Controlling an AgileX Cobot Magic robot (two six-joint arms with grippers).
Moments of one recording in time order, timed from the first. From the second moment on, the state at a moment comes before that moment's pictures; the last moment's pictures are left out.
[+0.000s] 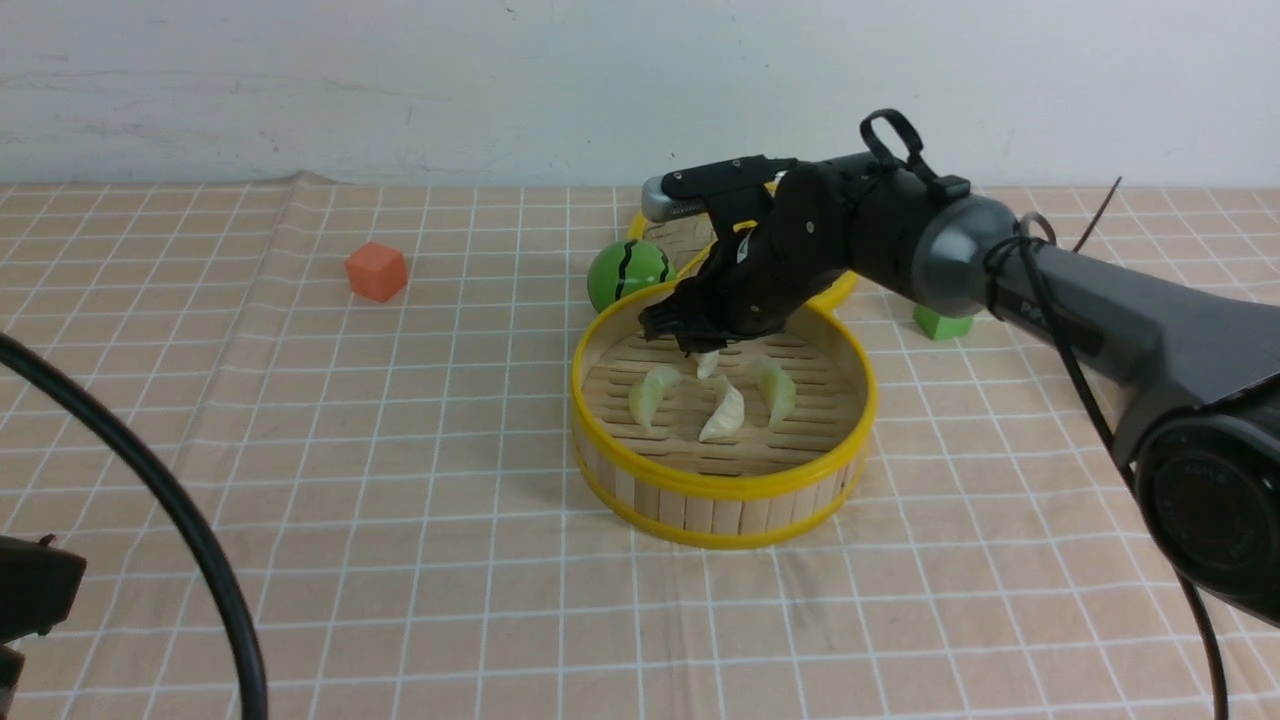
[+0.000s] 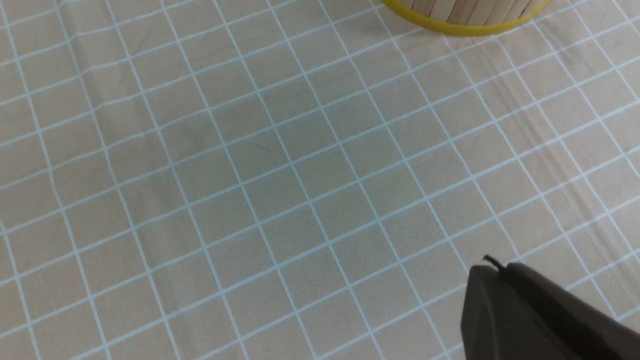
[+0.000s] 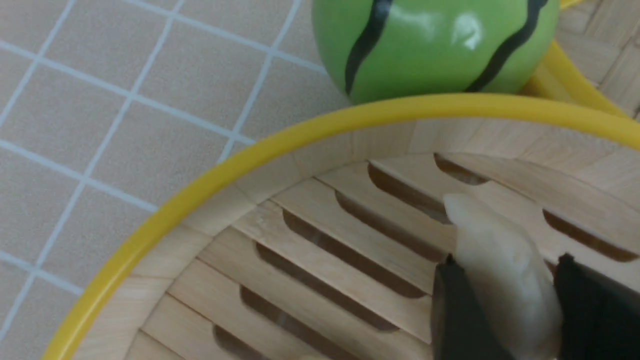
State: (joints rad) right arm 0.43 2.37 -2.07 0.11 0.65 0.02; left arm -0.53 0.73 -0.98 0.07 1.12 -0.18
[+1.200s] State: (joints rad) right arm 0.43 0.95 -1.20 0.37 0.65 -0.32; left arm -0.53 -0.01 -0.37 0.17 0.69 -0.54
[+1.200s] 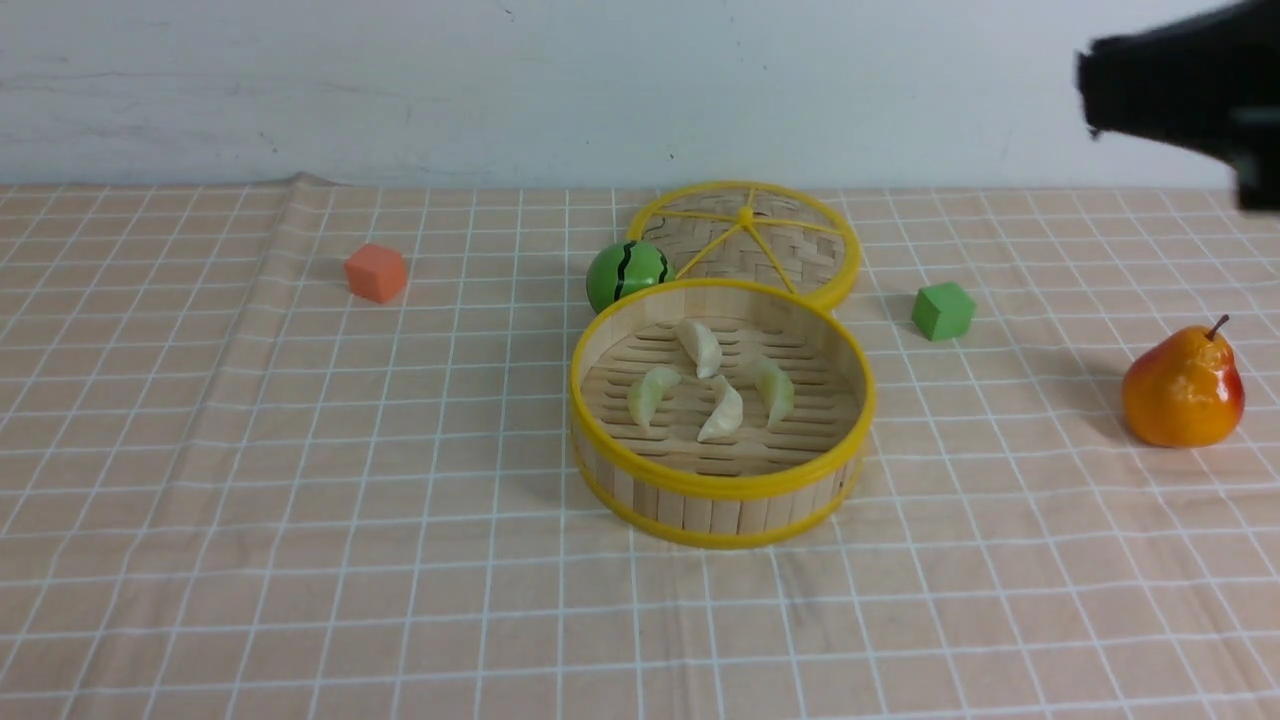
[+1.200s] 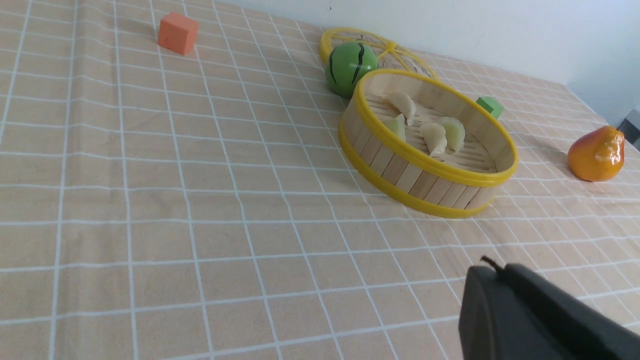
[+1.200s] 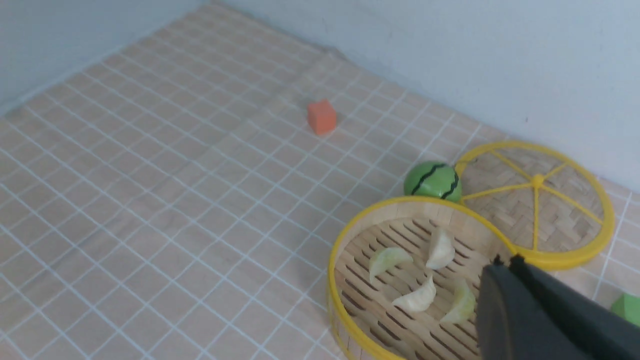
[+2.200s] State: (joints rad) right arm 0.43 0.51 -0.80 0.41 0.48 -0.36; left arm -0.53 -0.01 -0.37 0.17 0.68 -0.54
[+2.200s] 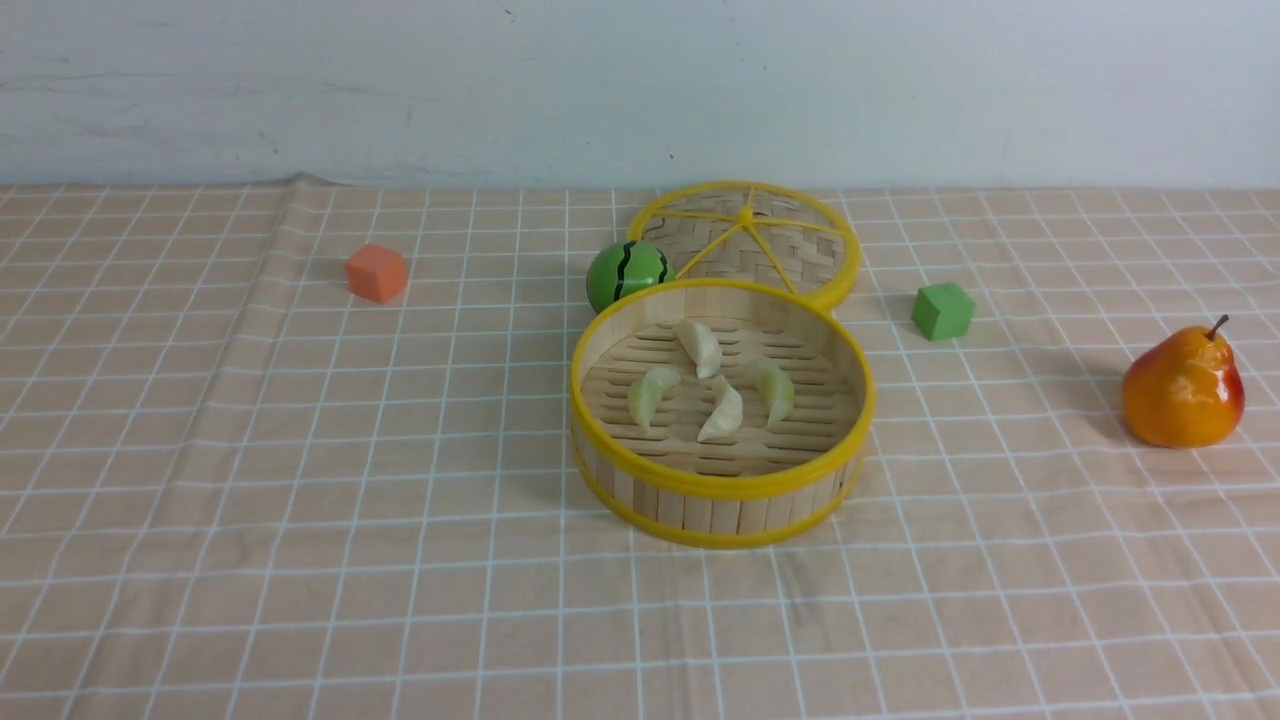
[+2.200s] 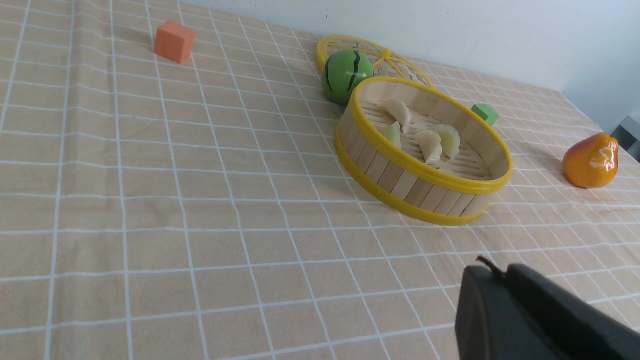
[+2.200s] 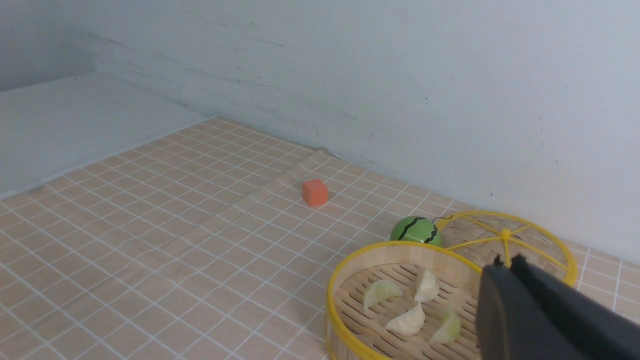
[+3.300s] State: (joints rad) right arm 0.00 -0.01 0.01 -0.02 0.39 0.18; left arm -0.53 -0.01 -0.37 0.18 0.68 -0.54
